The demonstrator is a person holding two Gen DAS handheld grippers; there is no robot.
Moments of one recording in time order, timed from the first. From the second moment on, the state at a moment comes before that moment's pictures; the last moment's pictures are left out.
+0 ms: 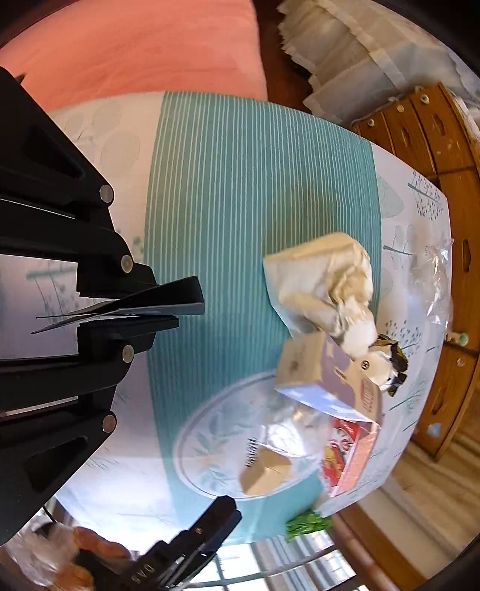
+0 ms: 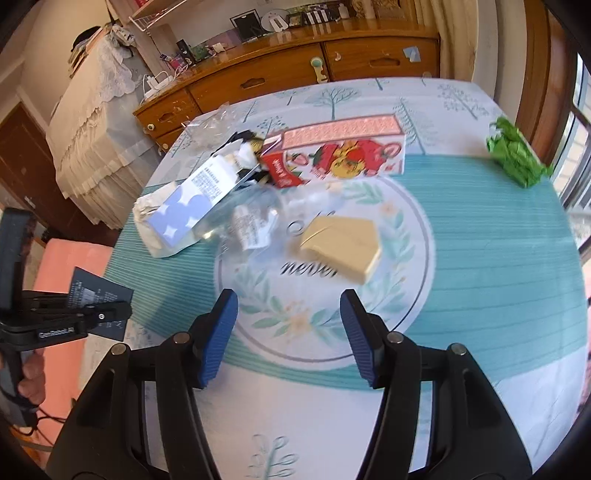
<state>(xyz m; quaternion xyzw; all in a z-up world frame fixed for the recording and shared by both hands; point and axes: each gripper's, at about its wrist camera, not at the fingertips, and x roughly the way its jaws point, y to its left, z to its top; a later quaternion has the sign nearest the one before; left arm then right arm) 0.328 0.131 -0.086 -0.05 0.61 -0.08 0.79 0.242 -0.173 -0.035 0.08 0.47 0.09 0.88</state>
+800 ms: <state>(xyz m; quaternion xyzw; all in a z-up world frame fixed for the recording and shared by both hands) 0.280 0.029 -0.087 -0.16 0.60 0.05 0.79 0.314 -0.189 -0.079 -0.08 0.48 0.25 0.84</state>
